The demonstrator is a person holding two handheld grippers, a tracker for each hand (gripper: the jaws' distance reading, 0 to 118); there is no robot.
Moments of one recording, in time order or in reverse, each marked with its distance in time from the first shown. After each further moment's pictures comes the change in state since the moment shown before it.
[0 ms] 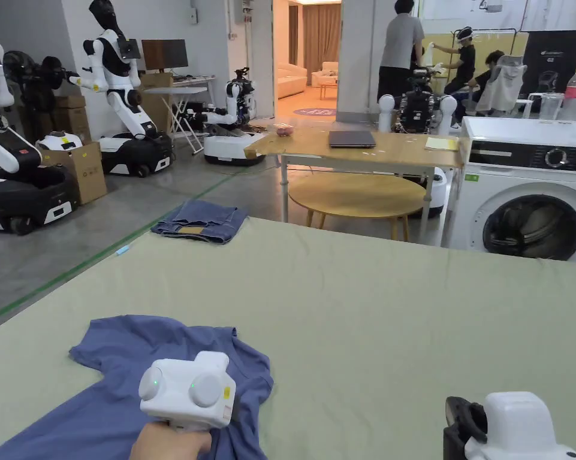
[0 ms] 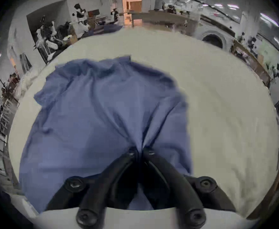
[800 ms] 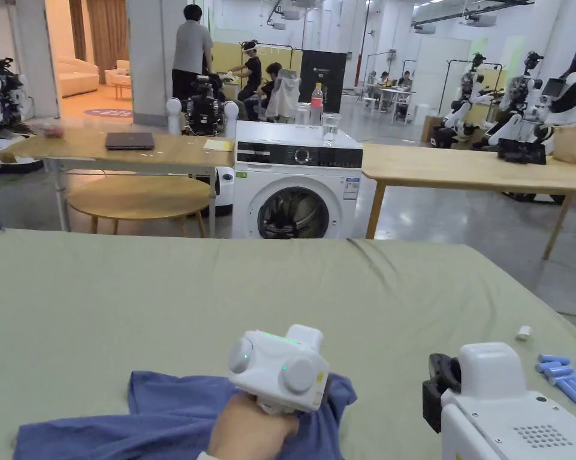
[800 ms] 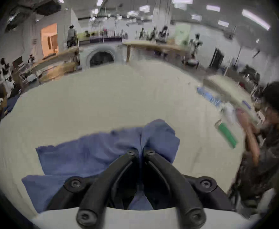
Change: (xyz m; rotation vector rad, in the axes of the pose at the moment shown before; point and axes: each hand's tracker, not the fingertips) left arm 0.455 -0.043 0.026 0.038 -0.416 -0.543; right arm 0.199 -0.006 0.201 0.046 -0.479 -0.016
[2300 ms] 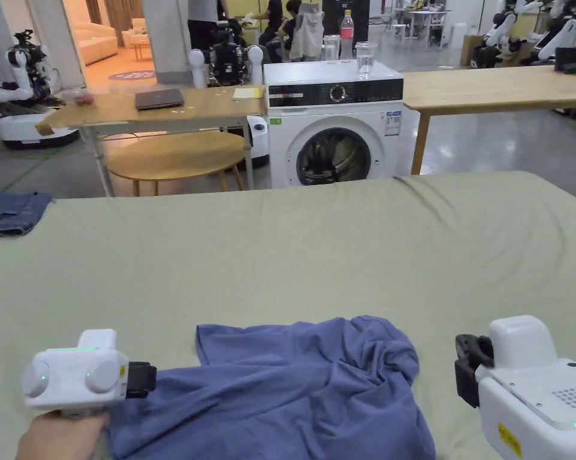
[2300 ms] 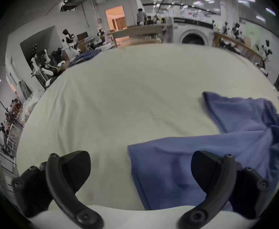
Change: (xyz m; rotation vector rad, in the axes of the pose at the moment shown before) left arm -0.314 -0.146 0.051 -0.094 0.544 0.356; right arm -0.039 -0.049 -0.050 -0.139 0.105 -0.019
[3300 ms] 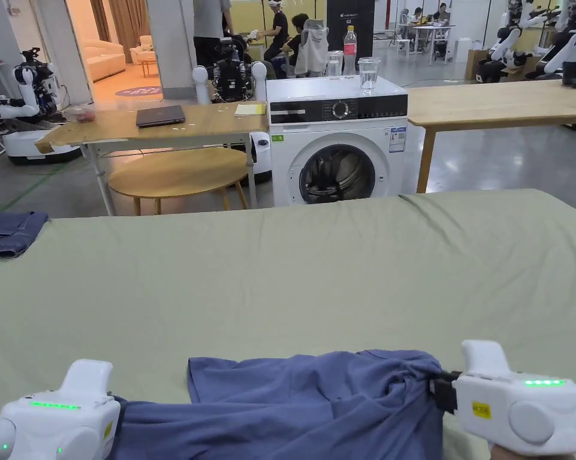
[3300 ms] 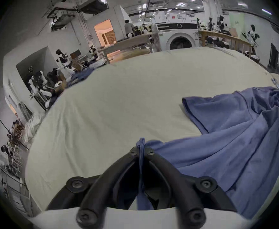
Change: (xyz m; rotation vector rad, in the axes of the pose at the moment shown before) left arm 0.012 -0.009 0.077 0.201 -0.017 -0.151; right arm 0.051 -0.009 -0.163 -0.264 0.178 -0.187
